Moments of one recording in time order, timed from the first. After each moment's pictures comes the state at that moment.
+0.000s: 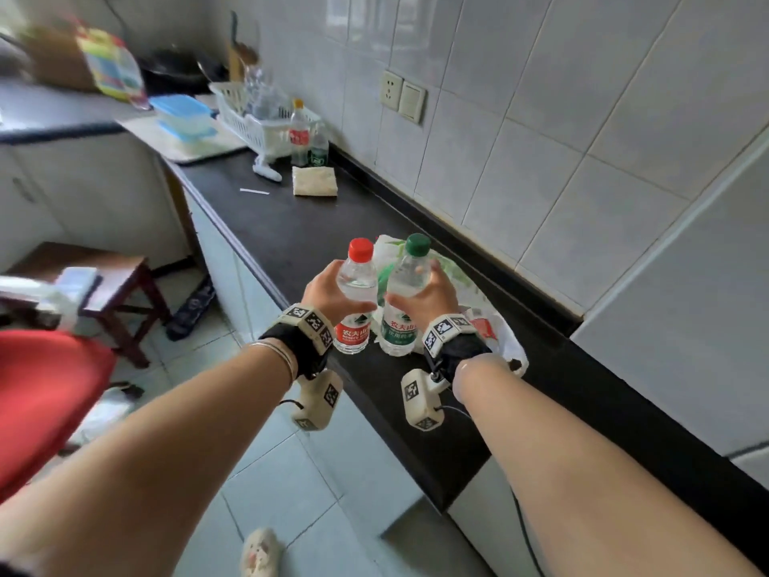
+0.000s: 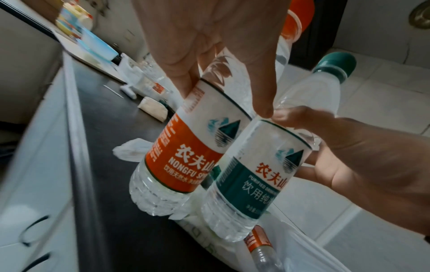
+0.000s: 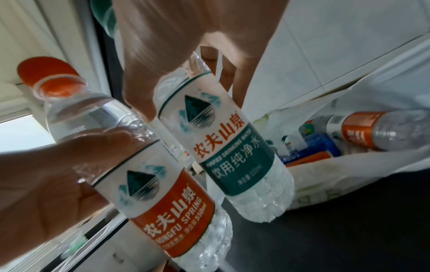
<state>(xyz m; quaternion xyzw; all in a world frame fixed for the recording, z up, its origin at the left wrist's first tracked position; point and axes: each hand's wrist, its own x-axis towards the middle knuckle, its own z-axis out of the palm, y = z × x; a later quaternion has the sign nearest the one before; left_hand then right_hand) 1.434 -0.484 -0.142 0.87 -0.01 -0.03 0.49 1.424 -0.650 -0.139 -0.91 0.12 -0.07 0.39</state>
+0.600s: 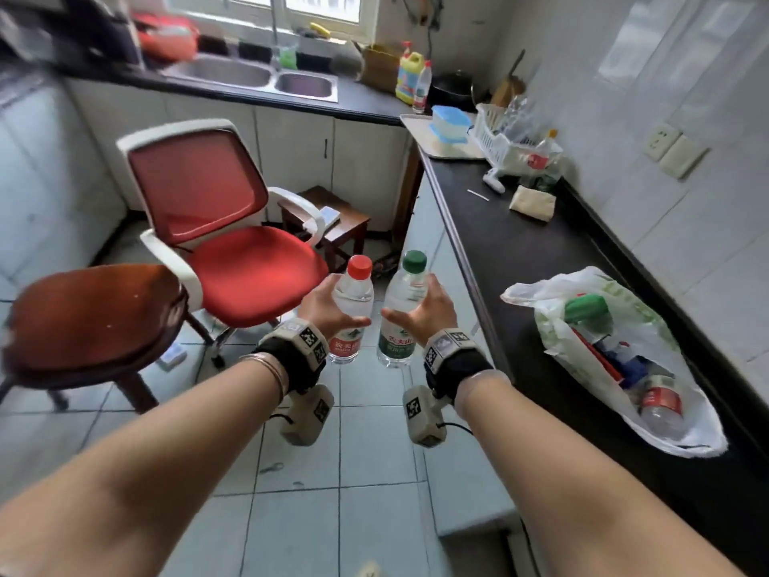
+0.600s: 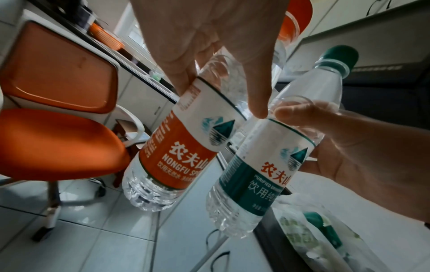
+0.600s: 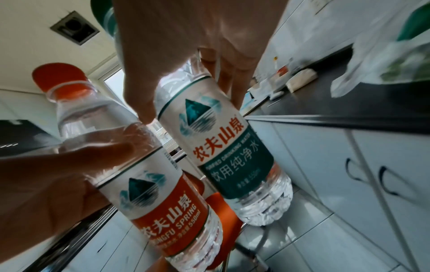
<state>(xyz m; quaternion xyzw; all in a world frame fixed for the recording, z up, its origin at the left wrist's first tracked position) 1.190 -0.250 -0.170 0.82 0.25 0.09 0.50 1.276 -0.402 -0.159 -0.90 -0.22 0.05 0.36</state>
